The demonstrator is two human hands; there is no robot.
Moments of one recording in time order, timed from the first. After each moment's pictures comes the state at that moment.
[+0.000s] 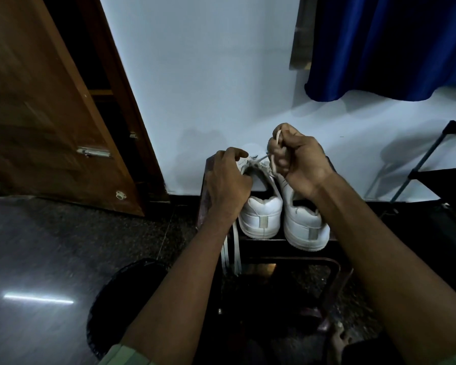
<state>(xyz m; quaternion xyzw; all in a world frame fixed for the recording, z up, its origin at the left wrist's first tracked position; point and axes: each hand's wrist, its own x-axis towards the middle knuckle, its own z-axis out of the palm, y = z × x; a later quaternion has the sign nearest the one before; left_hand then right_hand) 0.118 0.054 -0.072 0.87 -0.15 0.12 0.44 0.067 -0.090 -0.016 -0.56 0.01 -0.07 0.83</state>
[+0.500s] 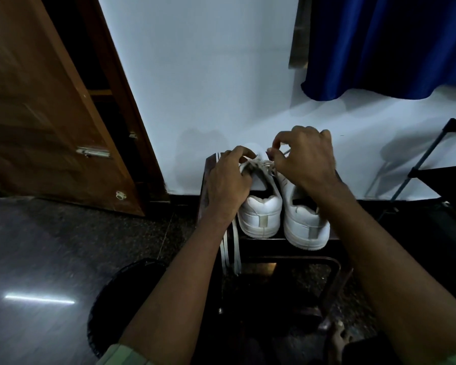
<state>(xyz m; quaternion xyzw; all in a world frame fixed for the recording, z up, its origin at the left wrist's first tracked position) 0.124 0.057 -0.072 0.88 -0.21 0.15 0.40 0.069 -0.103 -0.026 -0.94 0.08 -0.33 0.09</state>
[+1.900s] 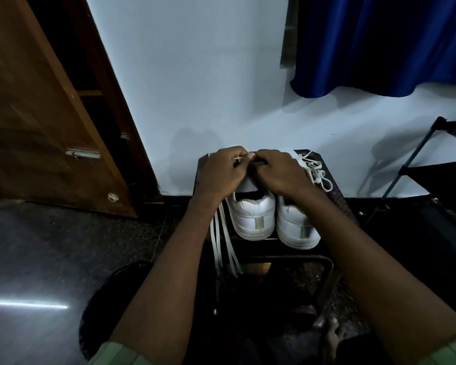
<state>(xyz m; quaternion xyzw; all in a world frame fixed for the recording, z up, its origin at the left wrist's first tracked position) 0.147 0.056 -0.067 0.85 -0.29 0.09 0.42 0.087 -0.097 -0.059 -0.95 0.07 -0.14 0.27</state>
